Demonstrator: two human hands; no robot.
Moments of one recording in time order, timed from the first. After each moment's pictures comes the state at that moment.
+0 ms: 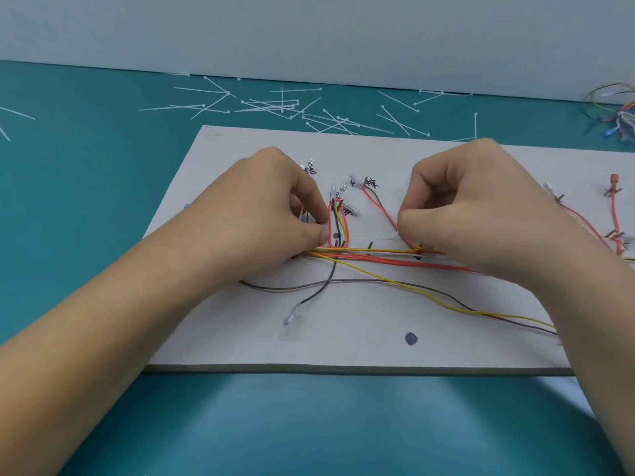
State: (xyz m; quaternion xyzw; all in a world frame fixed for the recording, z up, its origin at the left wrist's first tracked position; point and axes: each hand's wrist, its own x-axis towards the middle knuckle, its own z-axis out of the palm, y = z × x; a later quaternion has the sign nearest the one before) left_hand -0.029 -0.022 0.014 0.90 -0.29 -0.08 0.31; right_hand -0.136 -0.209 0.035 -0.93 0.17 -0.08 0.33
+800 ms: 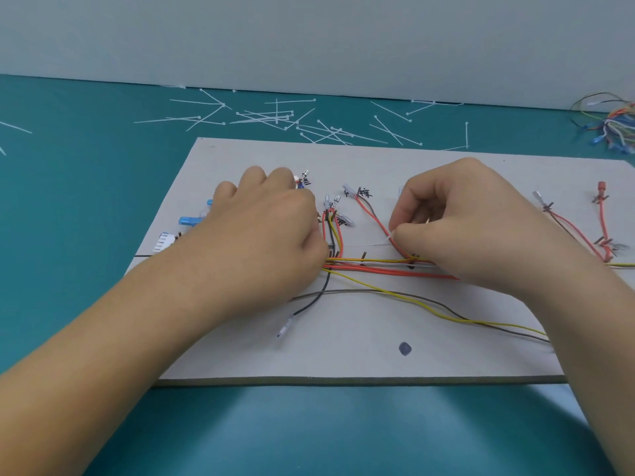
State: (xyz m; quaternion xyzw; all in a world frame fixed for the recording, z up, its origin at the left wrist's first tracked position) left_hand -0.043 -0.028 0.018 0.93 -0.35 -0.02 0.09; right_hand -0.135 -0.215 0.032 -0.93 0.19 -0.06 0.31
